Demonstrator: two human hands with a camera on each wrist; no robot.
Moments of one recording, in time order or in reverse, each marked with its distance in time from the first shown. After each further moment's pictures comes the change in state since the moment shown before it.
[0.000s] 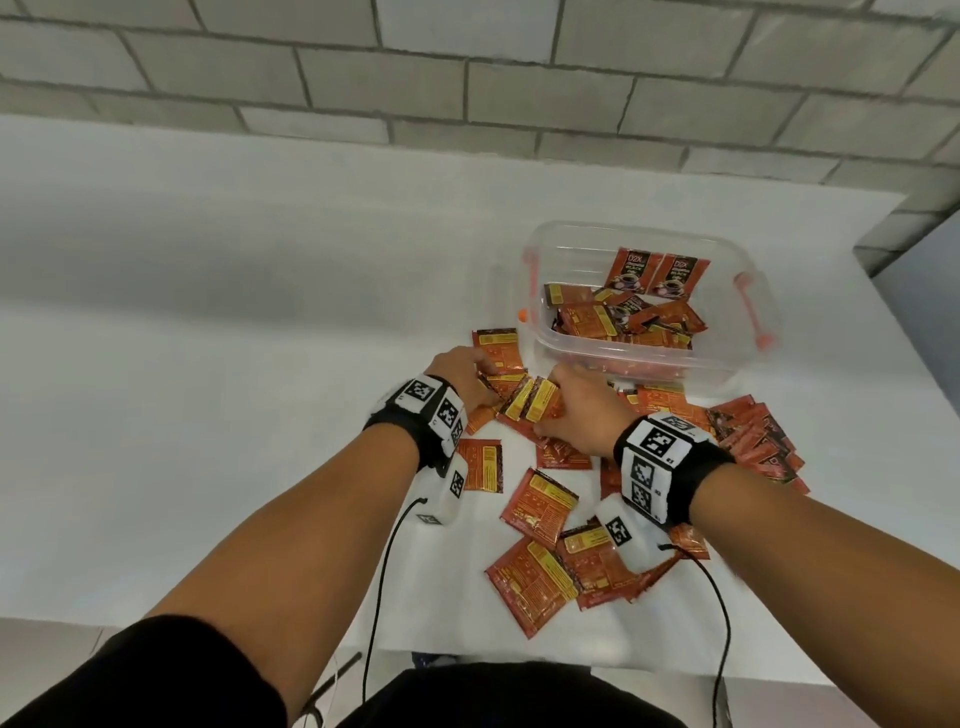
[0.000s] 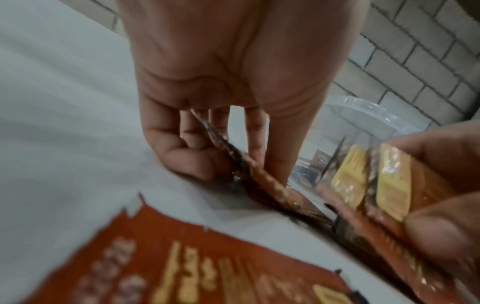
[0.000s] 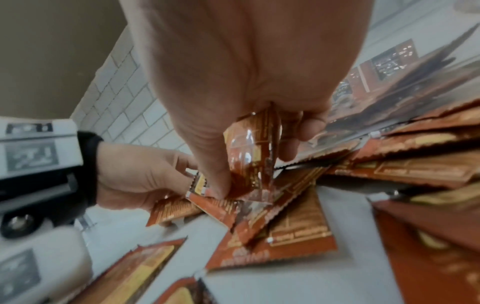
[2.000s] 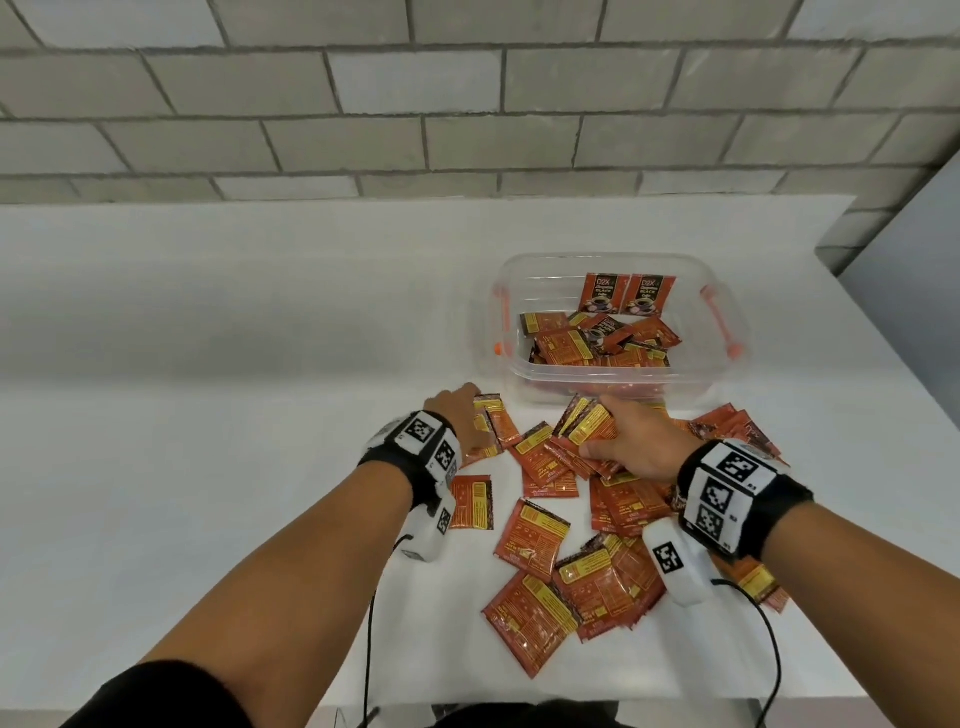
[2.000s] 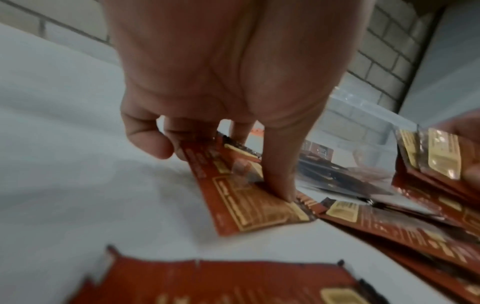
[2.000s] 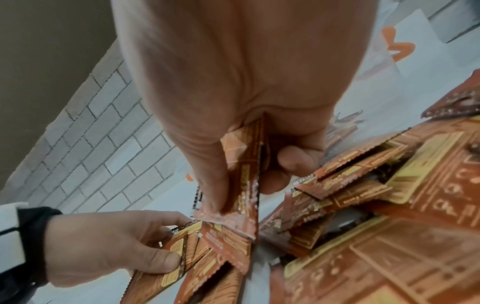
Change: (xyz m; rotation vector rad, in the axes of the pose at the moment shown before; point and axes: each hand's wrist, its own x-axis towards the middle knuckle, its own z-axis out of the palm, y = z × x) left_hand 0.003 0.015 0.004 0.331 -0.141 0.014; right_hand -0.040 0.038 -0.038 0.179 -0.094 0.176
